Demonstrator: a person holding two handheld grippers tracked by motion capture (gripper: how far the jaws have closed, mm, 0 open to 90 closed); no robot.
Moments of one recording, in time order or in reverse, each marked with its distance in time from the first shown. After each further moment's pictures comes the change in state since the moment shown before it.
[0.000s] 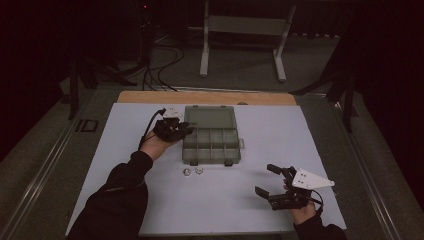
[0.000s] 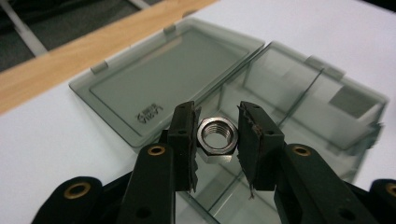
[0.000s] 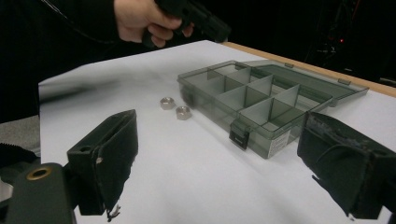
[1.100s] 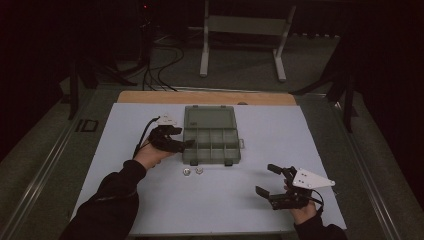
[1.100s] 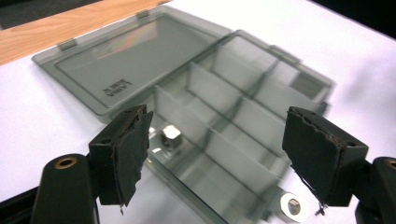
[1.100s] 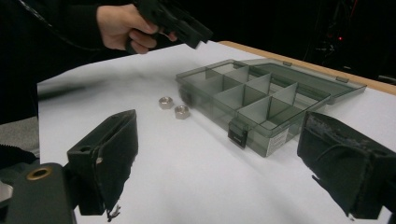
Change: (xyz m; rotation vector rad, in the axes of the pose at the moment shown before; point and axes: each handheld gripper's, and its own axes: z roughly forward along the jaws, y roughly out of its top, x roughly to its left) left arm -0.014 -0.020 -0.030 -0.041 -0.100 -0.041; right arm -0.001 0.000 -0.001 0.005 -0.006 0.011
